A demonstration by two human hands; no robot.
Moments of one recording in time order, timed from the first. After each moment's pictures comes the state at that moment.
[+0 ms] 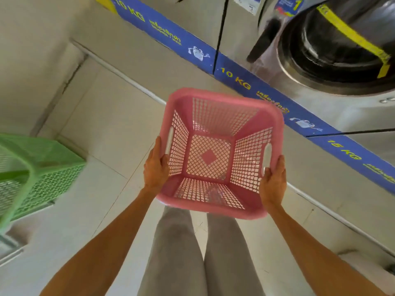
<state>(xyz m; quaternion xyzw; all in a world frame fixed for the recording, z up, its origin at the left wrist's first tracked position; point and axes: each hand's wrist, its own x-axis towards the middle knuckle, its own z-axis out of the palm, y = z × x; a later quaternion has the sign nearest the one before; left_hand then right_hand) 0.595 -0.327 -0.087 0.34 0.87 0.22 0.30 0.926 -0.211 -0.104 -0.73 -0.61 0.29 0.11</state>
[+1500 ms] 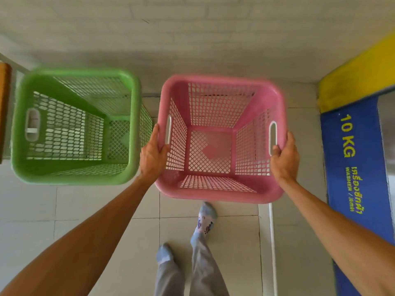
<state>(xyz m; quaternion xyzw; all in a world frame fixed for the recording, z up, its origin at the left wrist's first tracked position) 0.053 -0.489 -0.242 -0.08 0.91 0.39 0.11 0.114 -0.118 -0.234 -0.31 -0.89 0.34 0.00</state>
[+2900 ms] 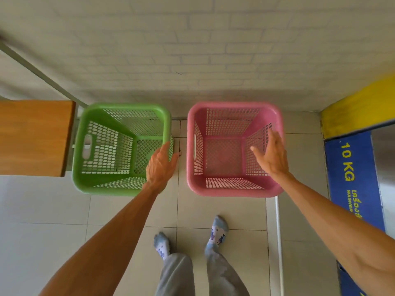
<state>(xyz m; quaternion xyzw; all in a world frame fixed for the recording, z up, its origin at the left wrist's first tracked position) 0.011 -0.532 -0.124 -0.09 0.95 0.25 0.14 0.018 -0.176 -0.128 -0.17 -0.95 0.22 -0.13</state>
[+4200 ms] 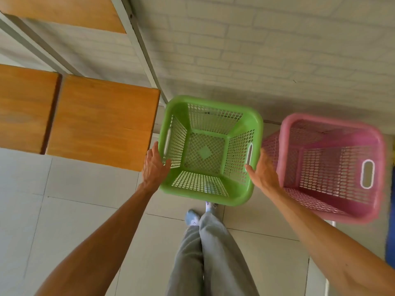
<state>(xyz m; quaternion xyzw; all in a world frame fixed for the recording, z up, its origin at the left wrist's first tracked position) -0.024 -0.909 -0.159 -0.19 0.92 0.28 0.18 -0.030 -0.557 -0.172 -0.15 -0.92 0.24 -0.27</state>
